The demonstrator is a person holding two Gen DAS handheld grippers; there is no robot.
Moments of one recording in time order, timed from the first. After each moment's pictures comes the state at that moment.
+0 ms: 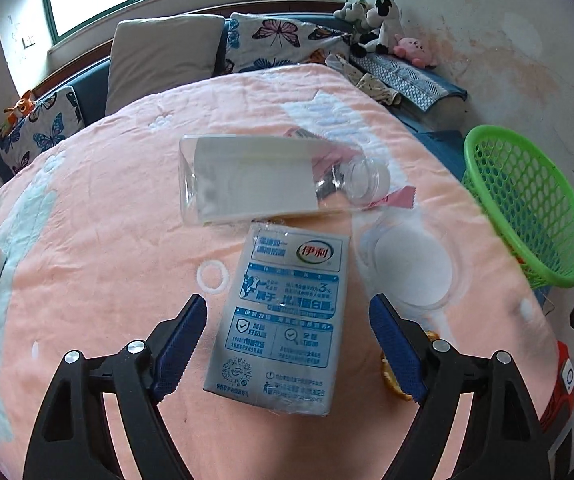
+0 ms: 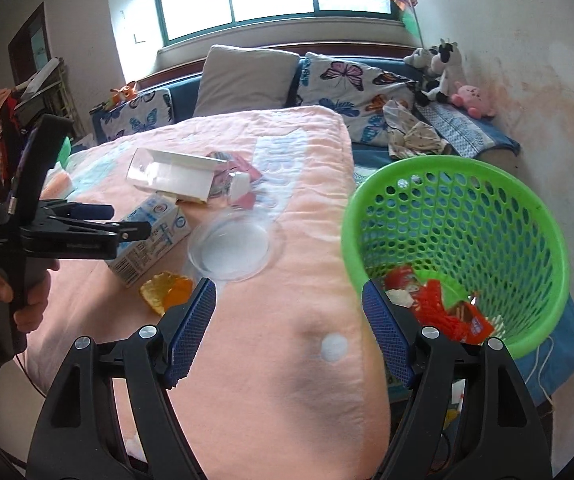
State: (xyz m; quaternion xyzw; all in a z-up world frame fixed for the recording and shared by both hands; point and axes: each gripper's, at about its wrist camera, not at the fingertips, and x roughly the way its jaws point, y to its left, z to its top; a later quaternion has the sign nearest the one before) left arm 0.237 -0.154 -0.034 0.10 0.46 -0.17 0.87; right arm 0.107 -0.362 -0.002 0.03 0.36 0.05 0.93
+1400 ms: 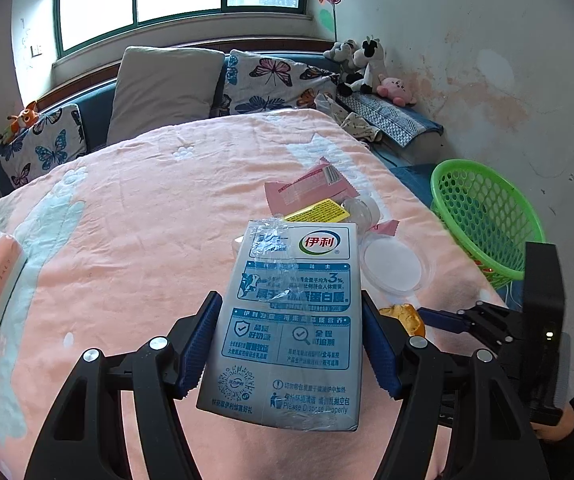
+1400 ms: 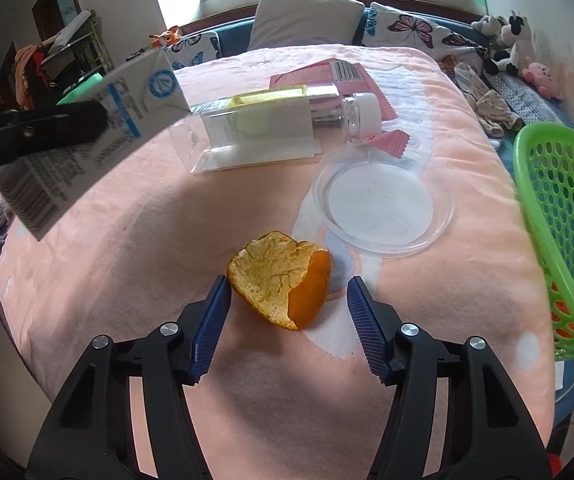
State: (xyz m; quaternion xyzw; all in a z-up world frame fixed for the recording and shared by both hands) left arm 0.191 -0.094 0.019 0.06 0.40 -0.21 0.89; right arm 0.157 -0.259 -0.064 0.02 0.44 0.13 0.89
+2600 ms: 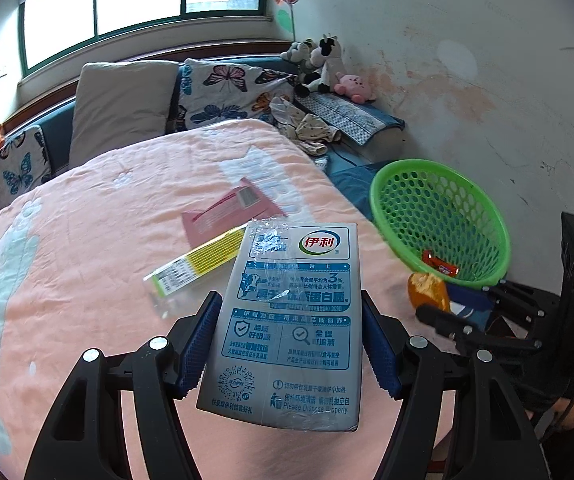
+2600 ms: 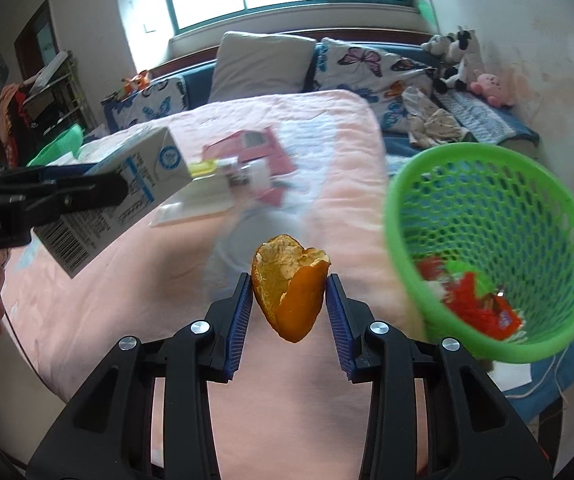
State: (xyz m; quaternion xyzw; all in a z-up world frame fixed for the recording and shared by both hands) left arm 0.184 -0.173 0.036 0.08 0.40 -0.27 0.87; right arm 0.114 -0.352 -0.005 0.05 0.38 0.07 0.92
